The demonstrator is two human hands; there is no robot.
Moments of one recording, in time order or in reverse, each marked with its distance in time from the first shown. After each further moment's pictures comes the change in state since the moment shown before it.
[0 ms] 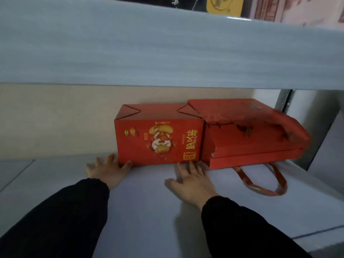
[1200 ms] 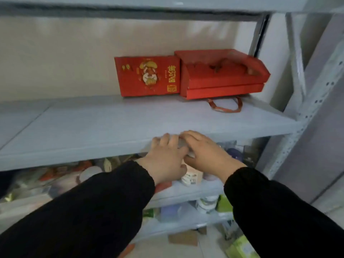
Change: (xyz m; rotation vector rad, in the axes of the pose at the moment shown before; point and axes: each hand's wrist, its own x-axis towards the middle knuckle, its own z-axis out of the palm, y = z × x) left_hand -0.347 0.133 0.012 0.205 0.007 0.672; right_hand -0.245 0.061 0.007 0.080 0.100 -0.359
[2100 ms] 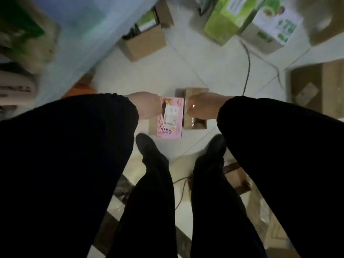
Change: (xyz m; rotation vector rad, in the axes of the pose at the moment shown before) left_hand -0.064 0.142 0.579 -0.146 -1.181 0.310; right_hand -0.314 0.127 0.561 0.423 -0.975 0.890
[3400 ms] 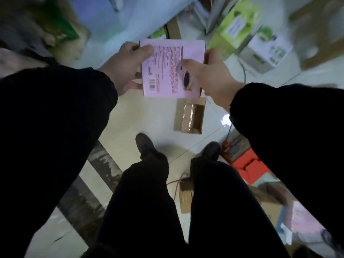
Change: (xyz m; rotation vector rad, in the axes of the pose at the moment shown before) left_hand -0.087 -0.010 -0.041 -1.383 0.469 0.105; right_hand -0.113 -0.024 -0.063 1.042 0.534 -0.063
